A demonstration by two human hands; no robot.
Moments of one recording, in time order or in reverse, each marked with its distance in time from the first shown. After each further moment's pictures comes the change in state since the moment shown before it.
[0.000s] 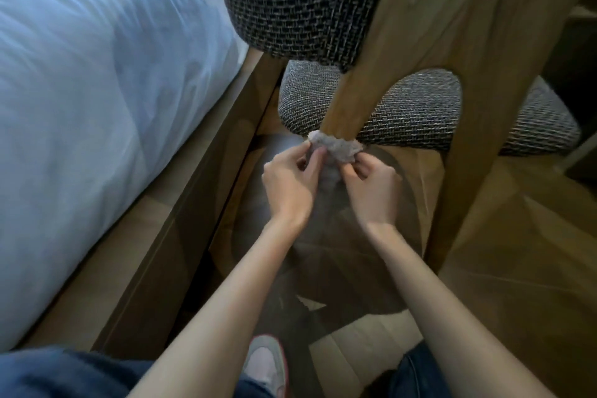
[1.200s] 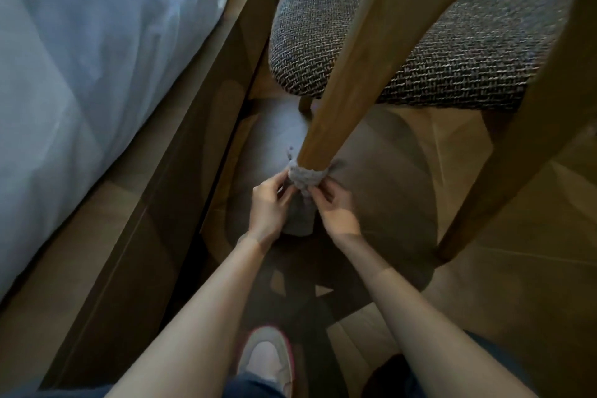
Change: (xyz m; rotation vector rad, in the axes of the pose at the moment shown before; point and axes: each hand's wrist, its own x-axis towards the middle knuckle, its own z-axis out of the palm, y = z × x) left_hand -0.009 -0.156 0.028 -0.066 -0.435 -0.096; right_hand -0.031 0.105 0.099 0.318 -0.375 0.307
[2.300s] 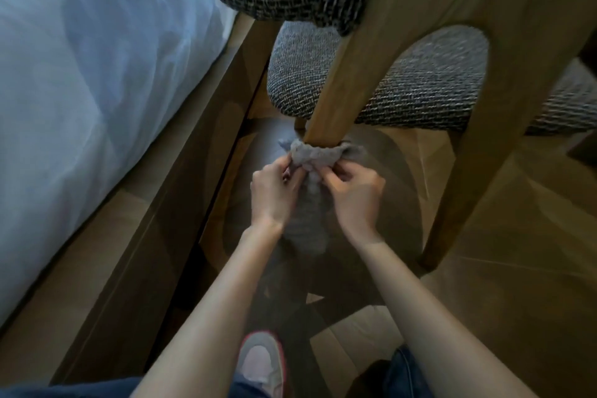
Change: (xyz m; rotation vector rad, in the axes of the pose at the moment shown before) left_hand -0.005 0.088 -0.009 0.129 0.185 0.059; right_hand -0.025 -0.084 -0.038 -0.173 0.318 -0.301
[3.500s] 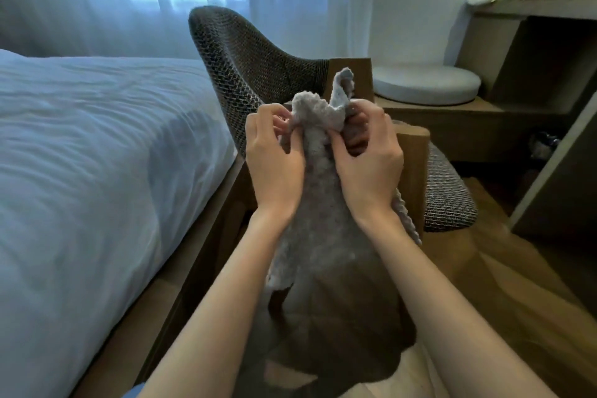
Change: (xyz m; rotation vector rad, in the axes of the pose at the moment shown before) left_hand 0.031 0.235 -0.111 -0.164 0.530 0.461; right_hand 0.050 -0.228 -0.094 -0.147 0.423 -0.597
